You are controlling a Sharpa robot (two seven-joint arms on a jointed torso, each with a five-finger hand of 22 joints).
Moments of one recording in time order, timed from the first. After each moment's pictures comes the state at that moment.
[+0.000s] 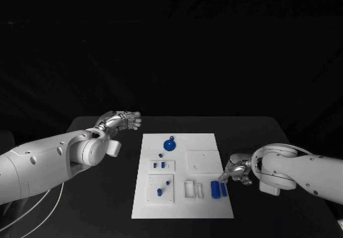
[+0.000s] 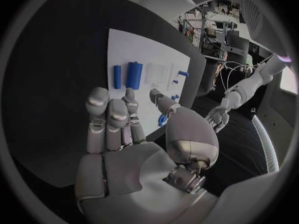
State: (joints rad) left arm 1.25 -0.76 -0.16 1.26 -0.01 -0.23 0.31; left_hand 1.02 -0.15 0.52 -0.18 0.05 0.88 0.17 0.24 0.54 1.21 0.12 0.07 0.13 0.90 0.12 0.44 0.45 0.06 0.68 0.02 0.59 1.18; right arm 1.15 -0.99 -0.14 1.59 -1.05 0.10 -0.51; right_hand 0.76 -0.09 0.62 -0.13 0.05 0.92 0.10 0.33 0.57 1.09 0.00 1.12 1.17 1.29 -0.11 1.27 0.98 0.17 1.31 -0.09 0.98 1.31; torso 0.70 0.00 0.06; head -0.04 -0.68
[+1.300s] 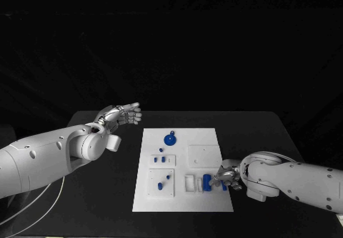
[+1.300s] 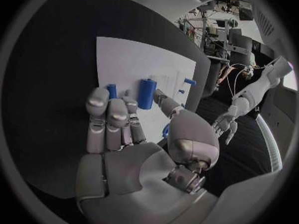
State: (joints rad) left arm 1.25 -0.77 -0.16 1.26 -0.01 -0.21 0.33; left_hand 0.90 -0.15 0.42 -0.16 0.05 0.87 0.17 0.24 0.53 1.20 0.12 0.07 0.13 0.90 0.12 0.42 0.47 0.07 0.68 0.02 0.56 1.18; right arm 1.07 -0.89 -0.16 1.54 -1.06 0.00 -0.54; right_hand 0.66 -0.10 0.63 -0.18 0.05 0.88 0.12 0.27 0.55 1.09 0.01 1.12 1.18 1.30 -0.10 1.27 0.99 0.17 1.30 -0.09 0.99 1.31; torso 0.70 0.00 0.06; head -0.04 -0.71
